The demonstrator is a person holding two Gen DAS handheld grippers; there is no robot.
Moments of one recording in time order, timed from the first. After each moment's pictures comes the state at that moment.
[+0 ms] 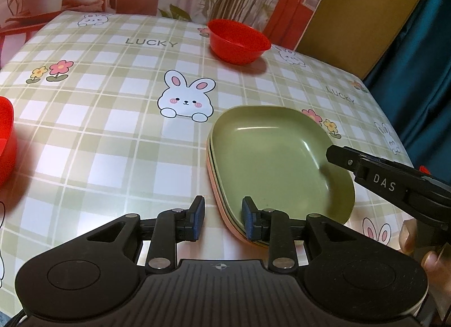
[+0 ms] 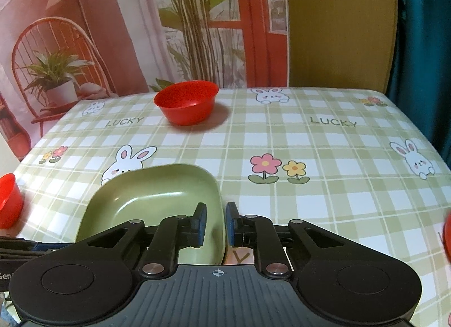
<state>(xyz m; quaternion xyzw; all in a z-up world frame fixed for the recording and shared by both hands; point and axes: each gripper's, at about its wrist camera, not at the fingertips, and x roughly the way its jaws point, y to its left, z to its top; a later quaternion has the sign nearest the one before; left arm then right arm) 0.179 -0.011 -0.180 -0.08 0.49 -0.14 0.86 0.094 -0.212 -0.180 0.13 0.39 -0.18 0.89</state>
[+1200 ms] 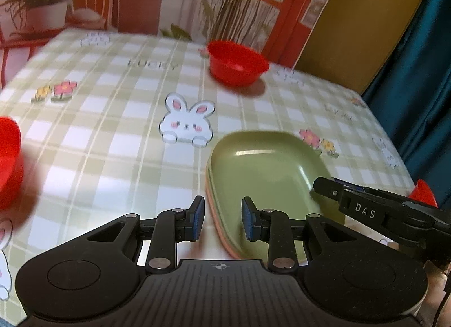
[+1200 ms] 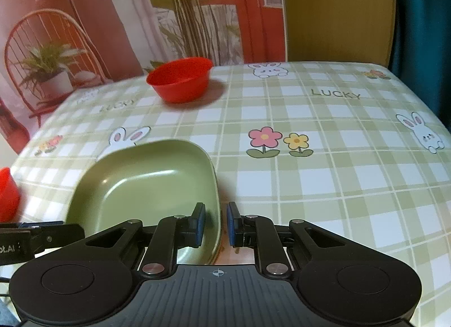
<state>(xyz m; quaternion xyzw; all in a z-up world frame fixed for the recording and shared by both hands) 0.180 -0.010 -0.162 -0.08 0.45 -0.14 0.88 0.092 -0.217 -0.199 0.17 0.41 -0.17 0.88</state>
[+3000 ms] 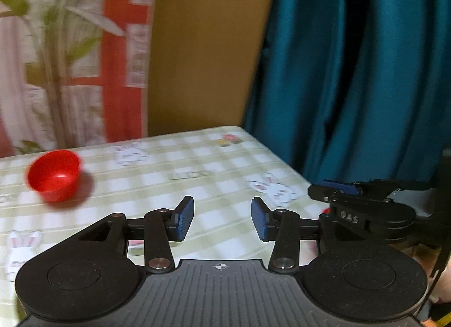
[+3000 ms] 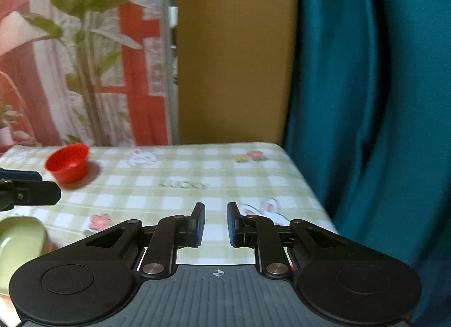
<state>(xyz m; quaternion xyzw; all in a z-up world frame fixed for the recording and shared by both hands) 0.185 -0.220 -0.107 0.02 0.31 -0.33 0.89 -0.019 -0.389 -0.127 0.08 0.32 -0.30 0.90</state>
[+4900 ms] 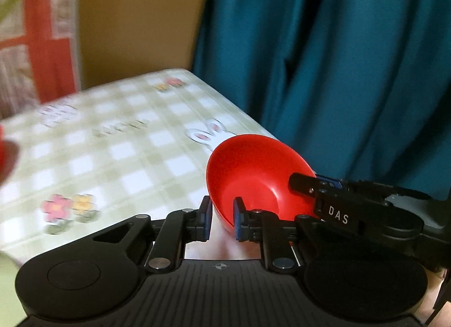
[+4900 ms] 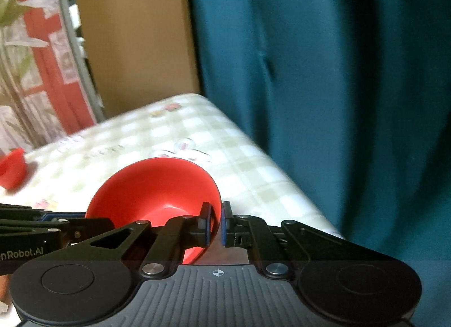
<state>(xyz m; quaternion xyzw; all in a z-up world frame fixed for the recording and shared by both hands) 0.186 -0.298 -0.155 0.05 0.39 -0.37 0.84 -0.083 -0.414 -0.170 0.19 0.32 -0.39 0.84</state>
